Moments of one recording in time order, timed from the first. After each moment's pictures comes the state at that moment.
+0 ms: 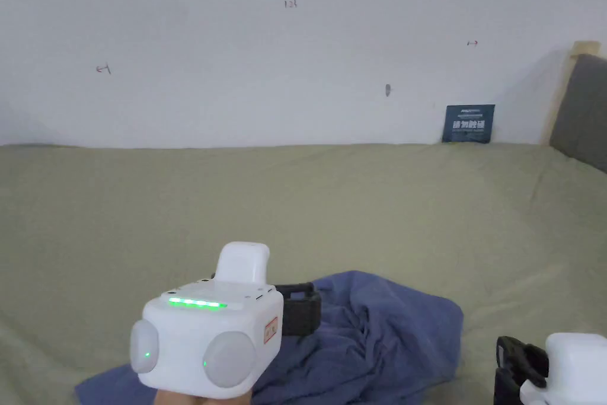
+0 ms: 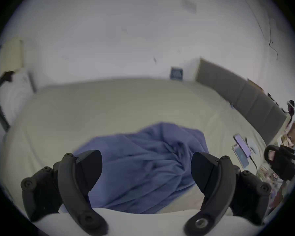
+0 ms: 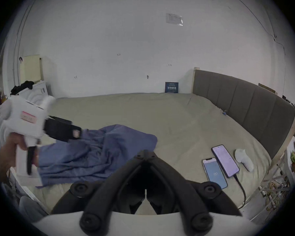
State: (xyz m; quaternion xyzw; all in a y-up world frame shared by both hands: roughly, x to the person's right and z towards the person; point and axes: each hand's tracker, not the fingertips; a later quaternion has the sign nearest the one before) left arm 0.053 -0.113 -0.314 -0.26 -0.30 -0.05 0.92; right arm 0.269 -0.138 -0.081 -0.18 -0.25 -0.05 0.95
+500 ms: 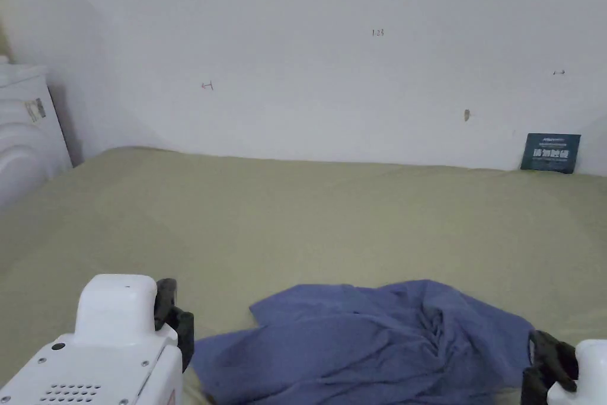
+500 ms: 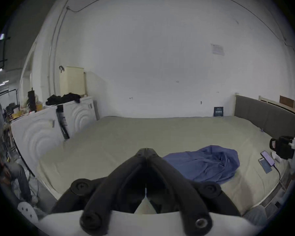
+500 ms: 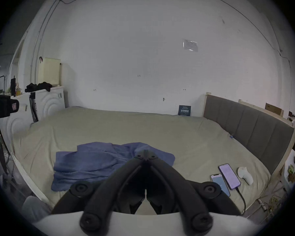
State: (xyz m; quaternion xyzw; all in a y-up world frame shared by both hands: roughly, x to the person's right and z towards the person) left arm -0.143 -0.076 -0.200 -0.12 -0.12 -0.04 0.98; right arm 0.195 -0.113 -0.061 -0.13 -0.21 0.00 0.97
